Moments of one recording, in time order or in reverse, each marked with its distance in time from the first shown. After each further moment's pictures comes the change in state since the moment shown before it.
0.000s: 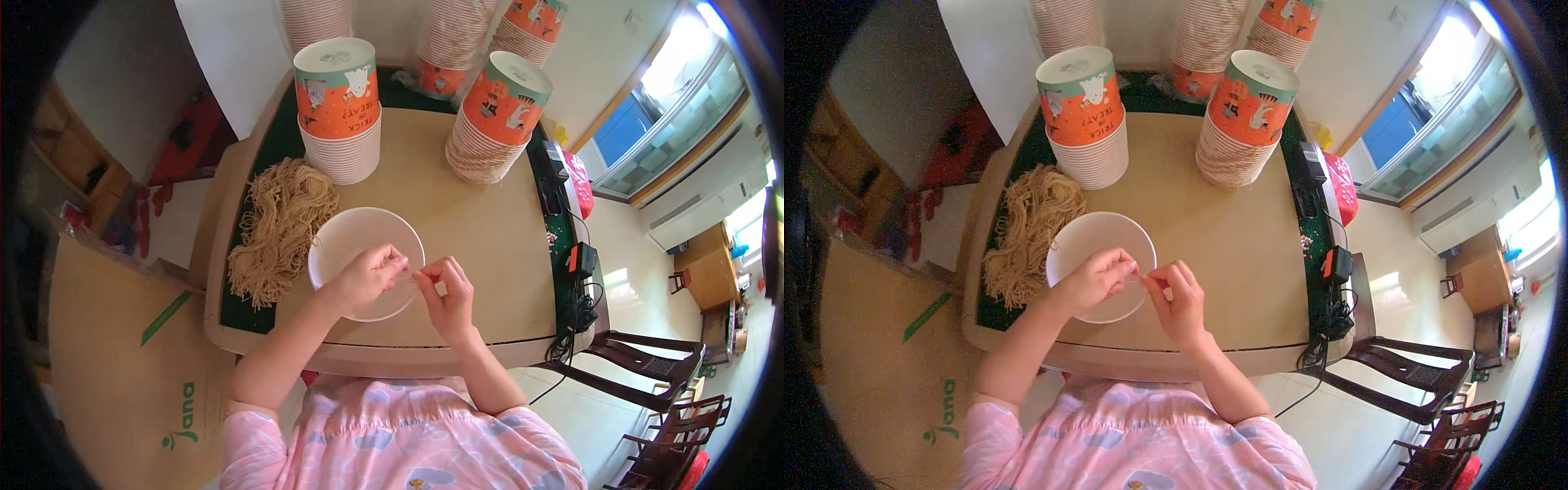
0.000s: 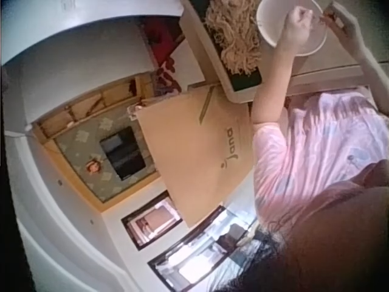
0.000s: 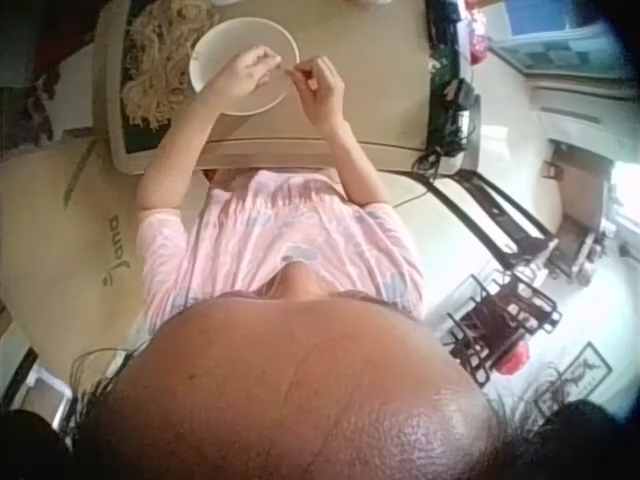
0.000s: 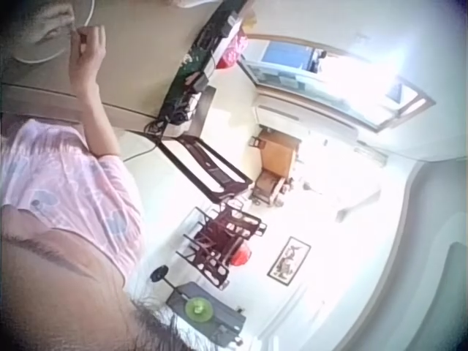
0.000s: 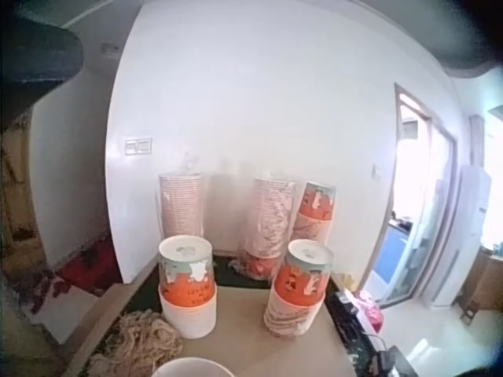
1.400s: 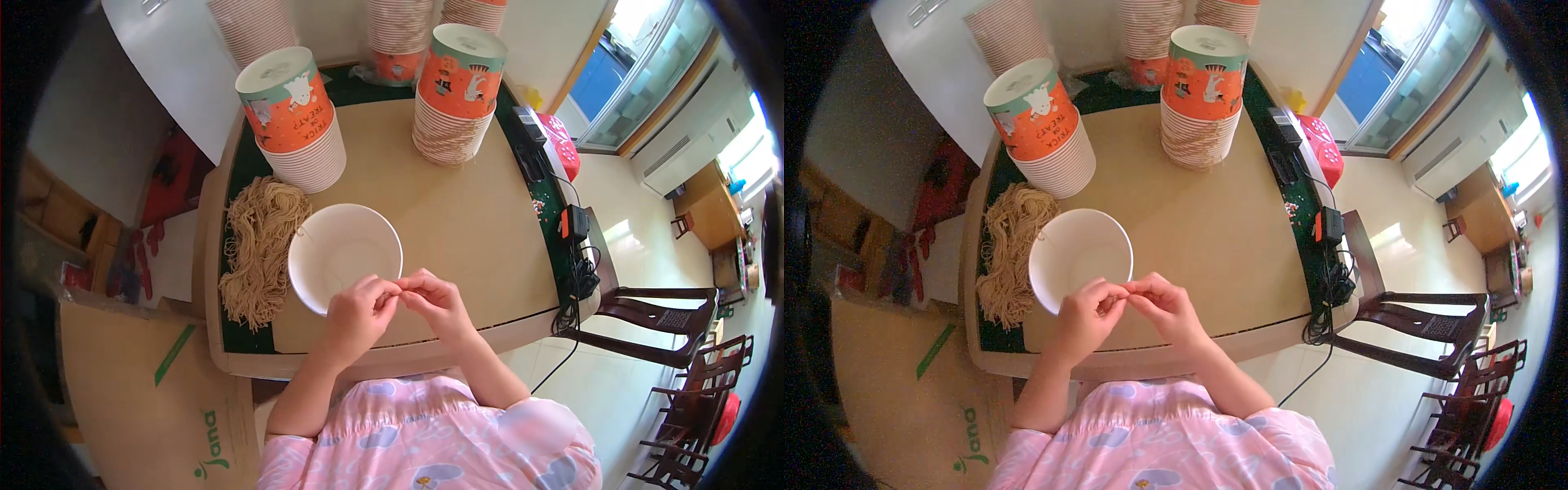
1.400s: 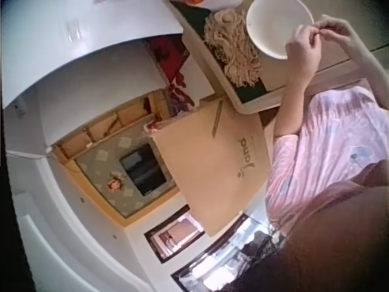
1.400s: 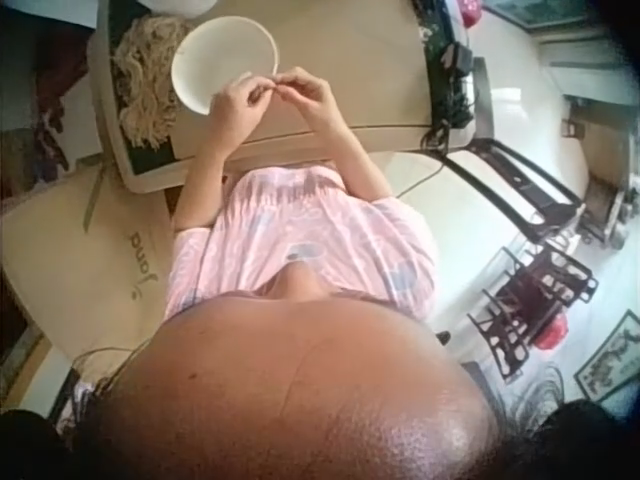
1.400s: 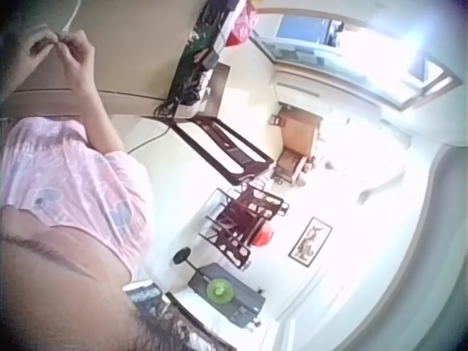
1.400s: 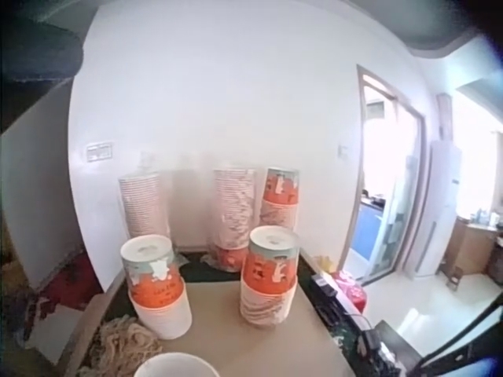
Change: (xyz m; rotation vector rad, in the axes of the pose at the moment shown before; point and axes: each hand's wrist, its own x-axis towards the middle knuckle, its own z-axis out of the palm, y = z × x) left_hand -0.035 0.011 0.042 0.707 0.238 0.413; right_hand -0.030 0.013 -0.014 0.812 -0.190 0.458
